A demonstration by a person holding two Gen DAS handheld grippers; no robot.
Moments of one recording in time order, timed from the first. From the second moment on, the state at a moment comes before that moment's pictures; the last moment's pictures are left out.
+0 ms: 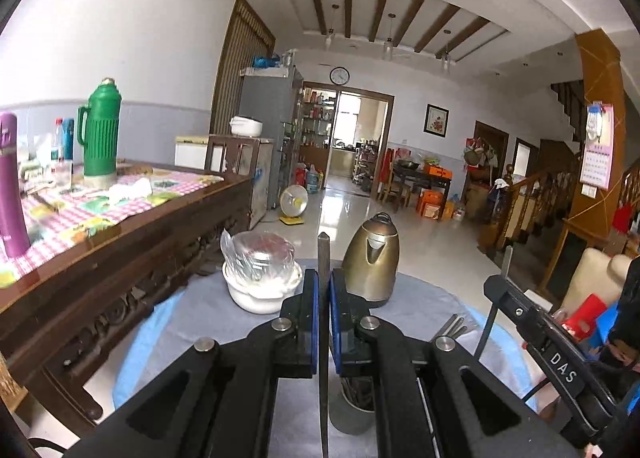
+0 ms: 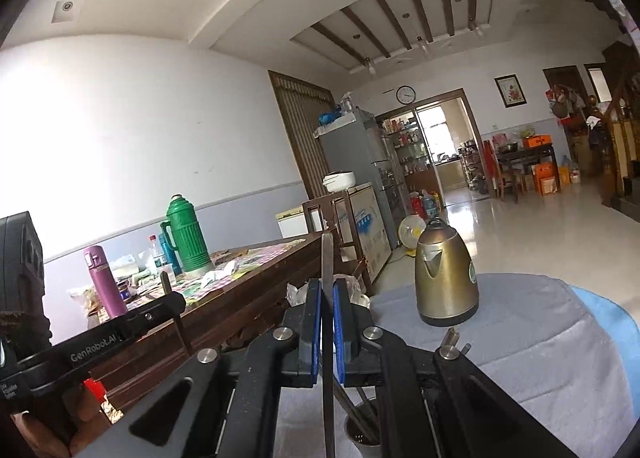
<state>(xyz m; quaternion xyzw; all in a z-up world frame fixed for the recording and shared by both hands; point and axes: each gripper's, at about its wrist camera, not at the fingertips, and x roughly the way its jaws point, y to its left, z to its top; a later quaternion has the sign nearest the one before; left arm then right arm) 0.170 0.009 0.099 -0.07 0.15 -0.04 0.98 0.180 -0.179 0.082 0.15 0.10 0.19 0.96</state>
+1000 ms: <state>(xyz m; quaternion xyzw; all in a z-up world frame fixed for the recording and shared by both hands) 0.189 -0.021 0.107 -0.03 0.14 -0.04 0.99 0.210 -0.187 0.098 0.17 0.07 0.18 0.97</state>
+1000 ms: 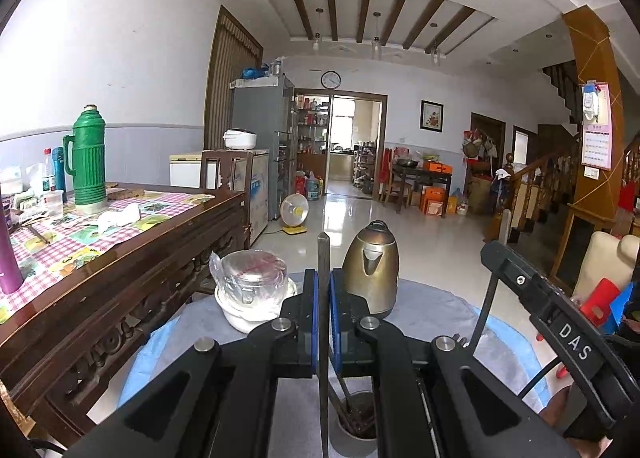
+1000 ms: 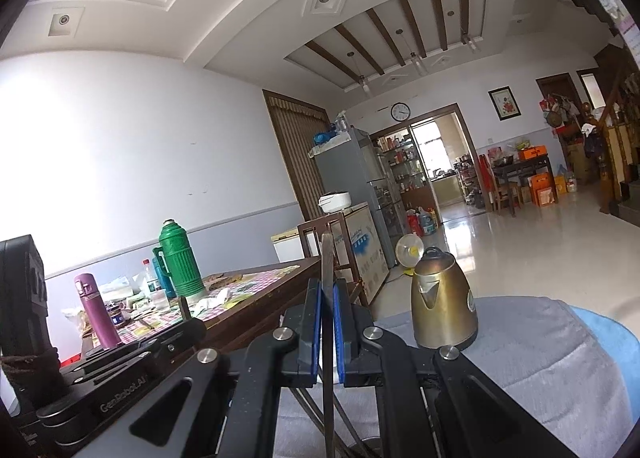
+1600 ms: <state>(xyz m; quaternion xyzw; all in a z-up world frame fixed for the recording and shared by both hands) 0.227 -0.006 0.091 -0.10 0.15 -0.07 0.98 0.242 -0.198 0.079 0.19 0.09 0.16 0.96</state>
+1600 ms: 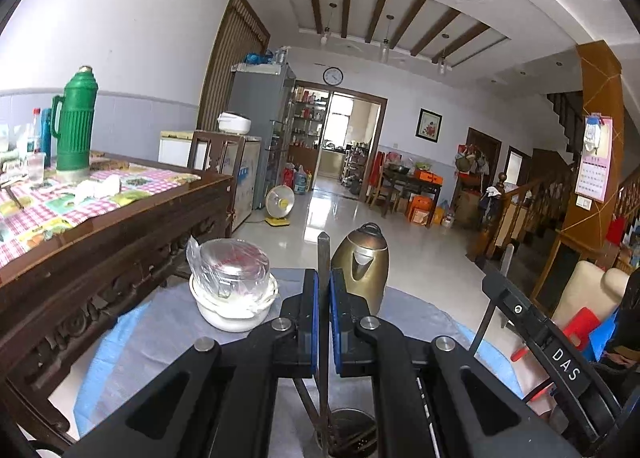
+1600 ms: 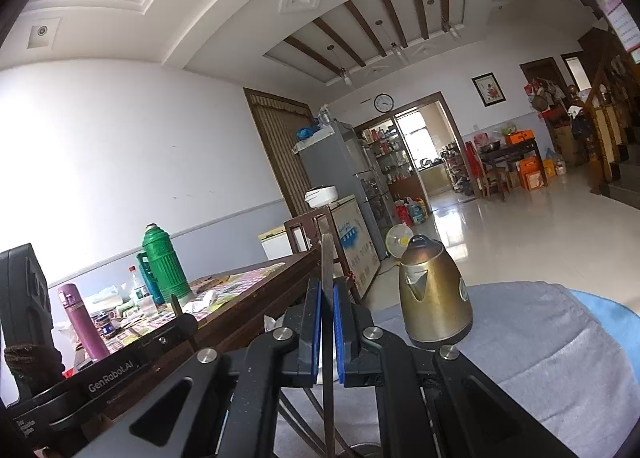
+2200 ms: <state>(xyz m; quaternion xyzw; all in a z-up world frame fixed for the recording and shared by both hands) 0.245 -0.001 0.083 -0.13 0.15 -0.08 0.98 0.276 -0.189 0.055 0.18 0.09 0.12 0.97</state>
